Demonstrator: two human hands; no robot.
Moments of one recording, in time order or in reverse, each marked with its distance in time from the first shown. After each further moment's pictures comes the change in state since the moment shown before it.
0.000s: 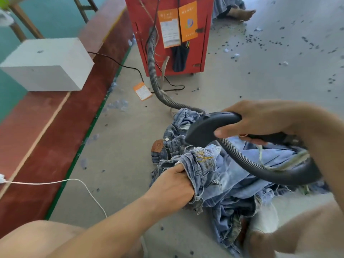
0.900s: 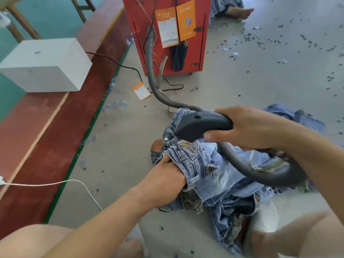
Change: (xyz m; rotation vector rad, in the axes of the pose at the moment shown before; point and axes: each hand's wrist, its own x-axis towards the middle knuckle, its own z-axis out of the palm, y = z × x) left_hand -0.002 -0.020 0.014 -0.263 0.047 -0.176; right_hand -0.002 -0.005 0.033 -0.122 0.227 -0.138
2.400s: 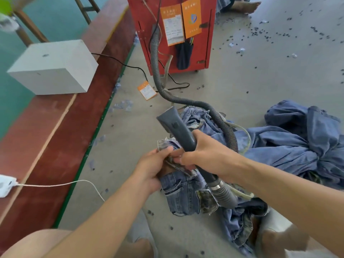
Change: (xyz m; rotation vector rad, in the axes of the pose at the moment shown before) left_hand -0.002 -0.033 -0.014 -2.245 0.234 -1.221; right_hand 0.032 -0.038 0.102 0.689 -0.040 0.239
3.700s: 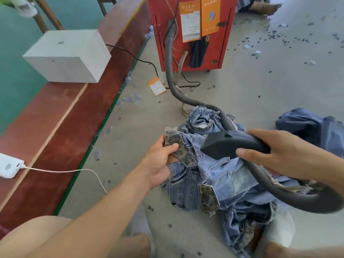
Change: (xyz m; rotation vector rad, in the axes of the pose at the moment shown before) left_hand 0.020 -0.001 -0.011 -0.116 -0.216 0.147; right_hand -0.041 0.023 -0.100 -0.664 0.095 -0.241
